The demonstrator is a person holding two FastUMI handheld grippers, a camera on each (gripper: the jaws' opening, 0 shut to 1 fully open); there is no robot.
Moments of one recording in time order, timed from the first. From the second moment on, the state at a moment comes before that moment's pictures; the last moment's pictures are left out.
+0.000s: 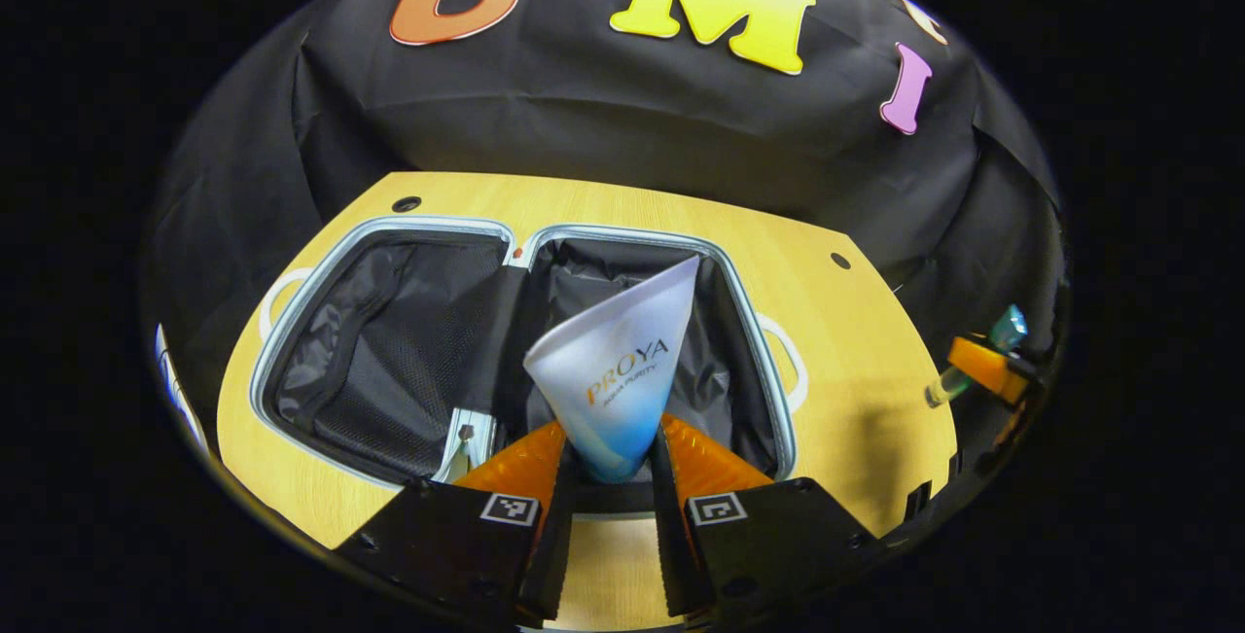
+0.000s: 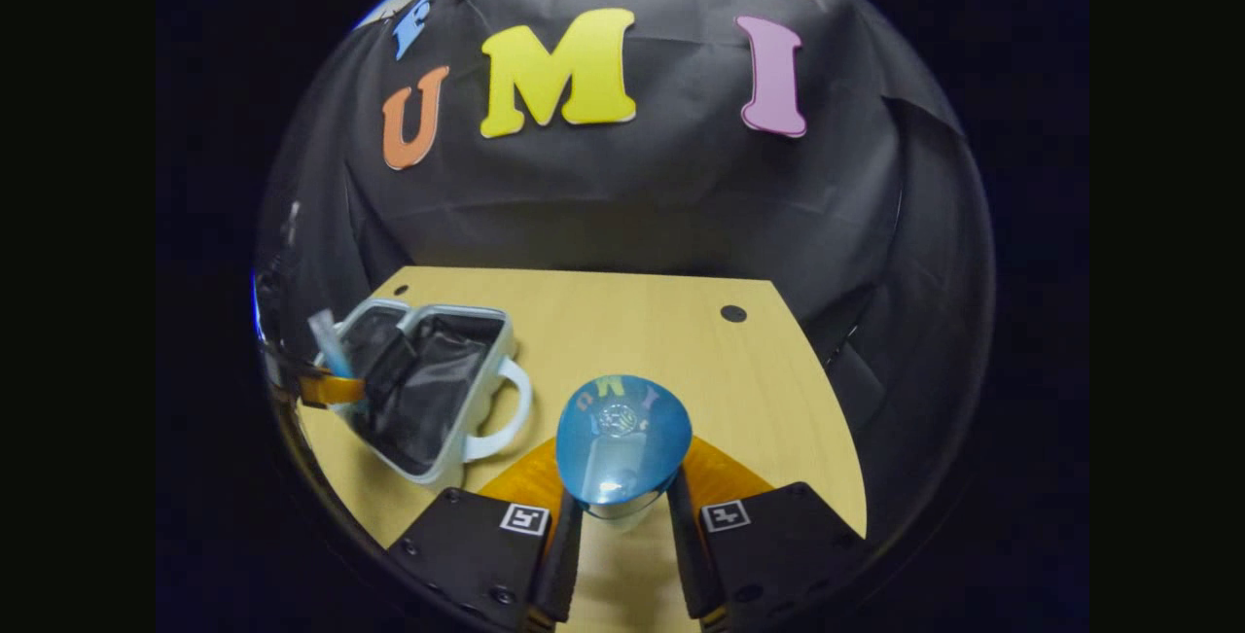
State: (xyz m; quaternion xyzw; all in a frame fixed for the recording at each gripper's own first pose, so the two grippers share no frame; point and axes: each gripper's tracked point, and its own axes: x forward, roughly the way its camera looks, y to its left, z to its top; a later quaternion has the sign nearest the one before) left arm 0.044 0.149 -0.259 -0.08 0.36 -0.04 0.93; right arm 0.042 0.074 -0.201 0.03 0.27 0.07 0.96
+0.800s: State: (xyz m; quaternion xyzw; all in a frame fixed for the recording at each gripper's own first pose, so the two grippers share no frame) left arm 0.094 0.164 -0.353 0.00 0.50 -0.01 0.87; right arm -0.034 0.118 -0.163 0.02 0.26 0.04 0.96
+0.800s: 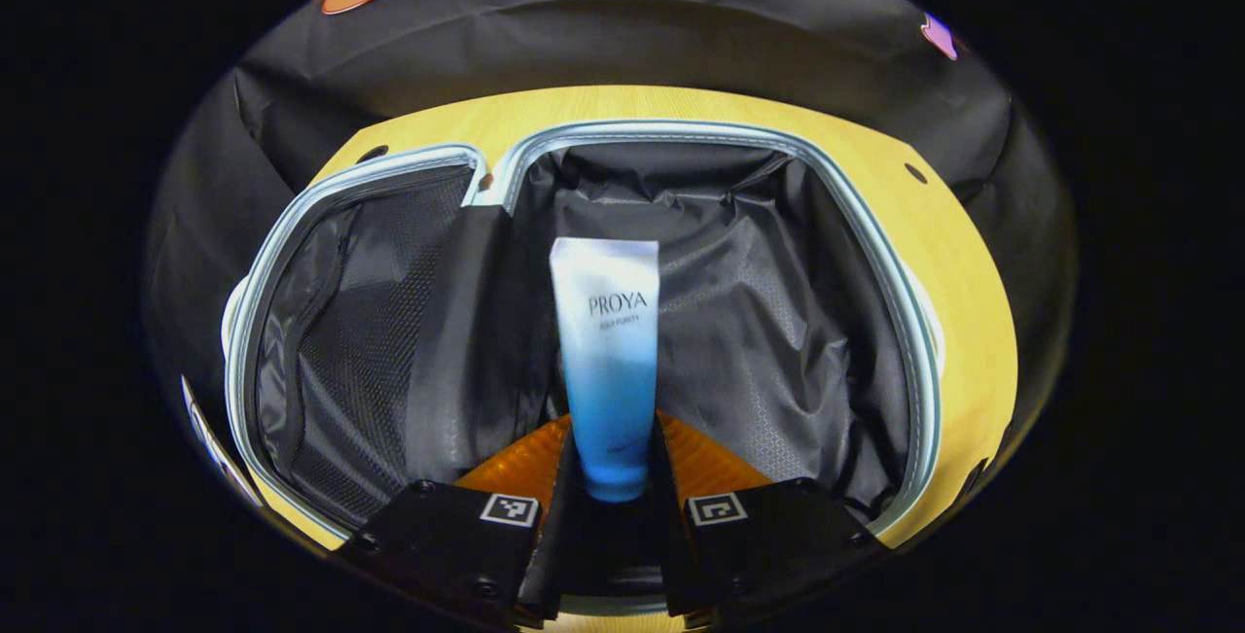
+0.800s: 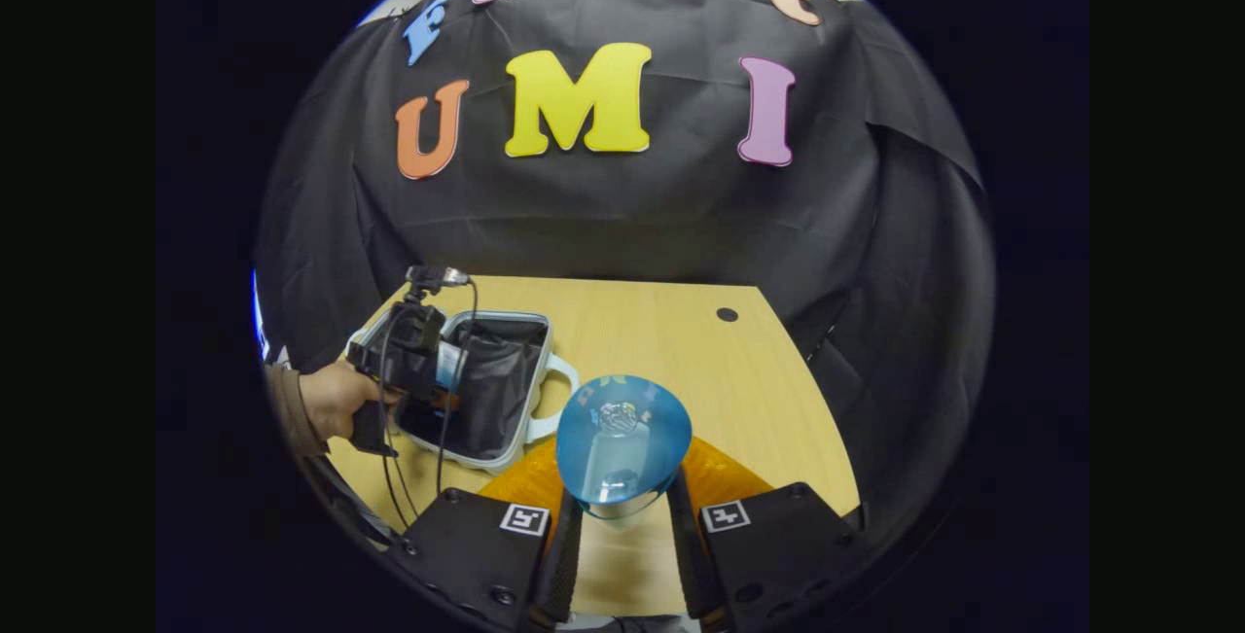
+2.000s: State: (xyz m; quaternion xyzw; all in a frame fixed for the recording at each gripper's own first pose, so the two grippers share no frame) left arm -0.056 0.213 -0.248 -0.04 0.33 -0.03 0.94; right arm 0.071 0.335 -0.264 0.01 0.36 0.17 0.92
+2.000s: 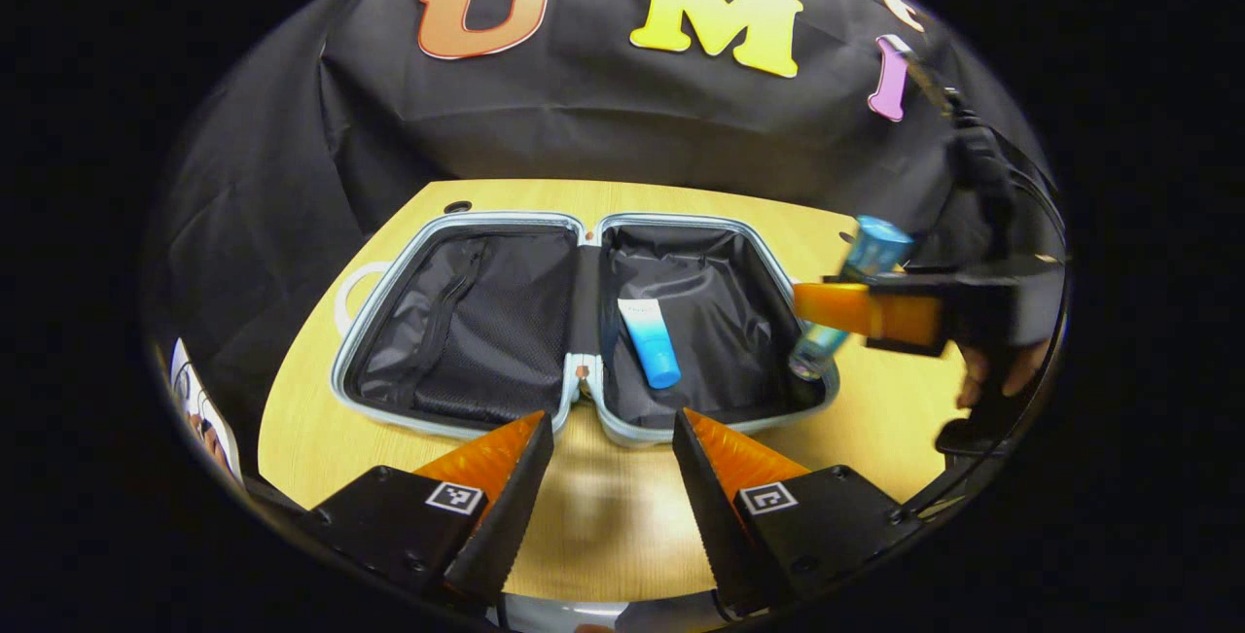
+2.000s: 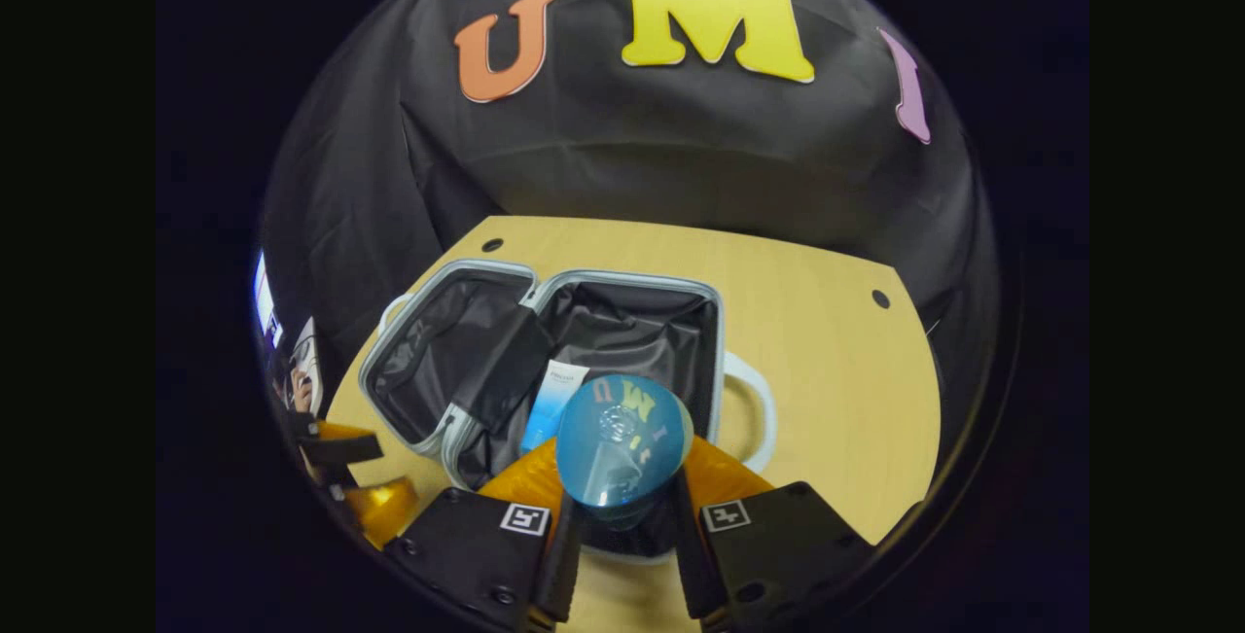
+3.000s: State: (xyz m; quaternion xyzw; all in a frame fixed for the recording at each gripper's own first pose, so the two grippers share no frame) left arm -0.062 0.325 -0.193 -0.07 0.19 0.07 0.98; right arm 0.147 0.373 -0.360 0.02 0.43 0.07 0.90
